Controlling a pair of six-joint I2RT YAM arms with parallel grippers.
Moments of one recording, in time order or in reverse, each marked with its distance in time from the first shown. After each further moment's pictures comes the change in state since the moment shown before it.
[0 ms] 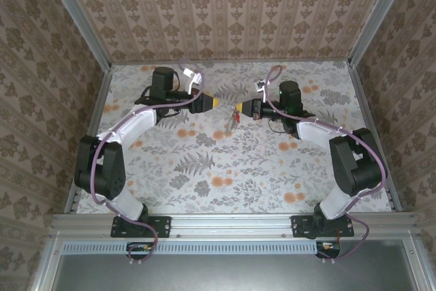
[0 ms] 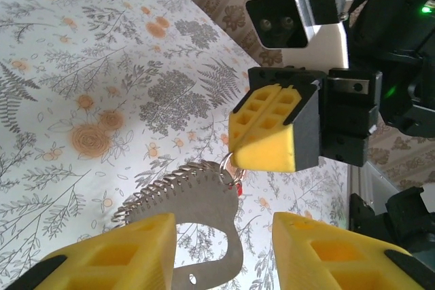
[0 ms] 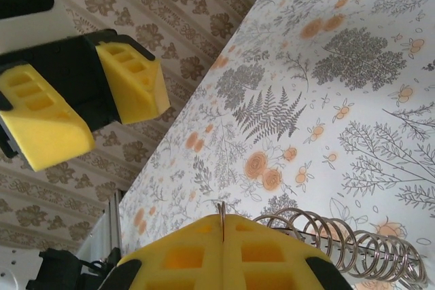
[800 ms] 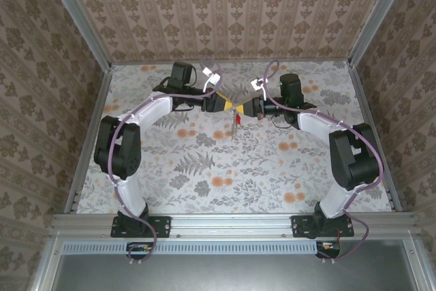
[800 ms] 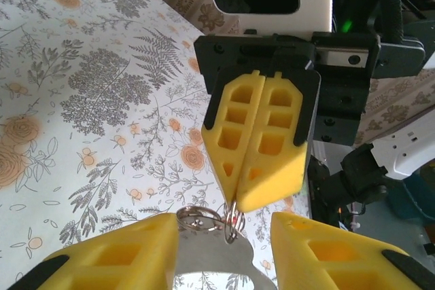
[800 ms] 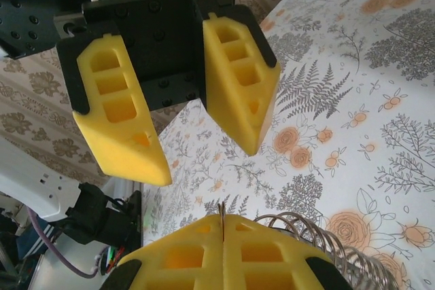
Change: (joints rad) left arm -0.069 0.241 0.232 -0.164 0.191 0.152; right arm -0.040 0.055 0.126 -0.199 -0.235 -0.214
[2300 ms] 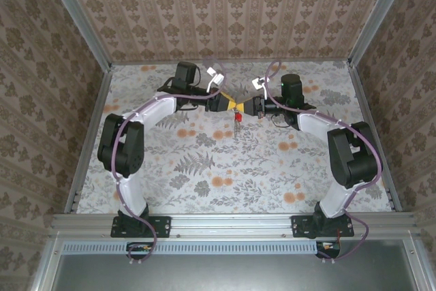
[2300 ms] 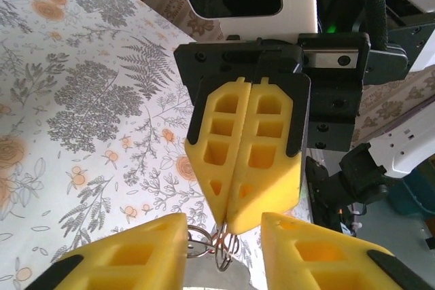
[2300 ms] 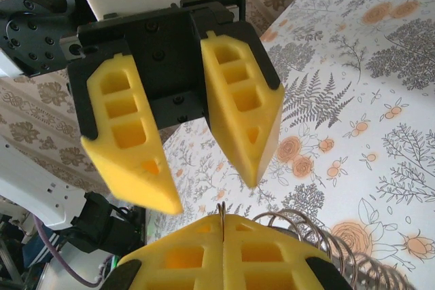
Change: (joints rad) left arm -0.015 0.031 0.012 0.081 0.015 -0.021; right arm -0.005 0.019 -0.020 0.115 -0.012 0.079
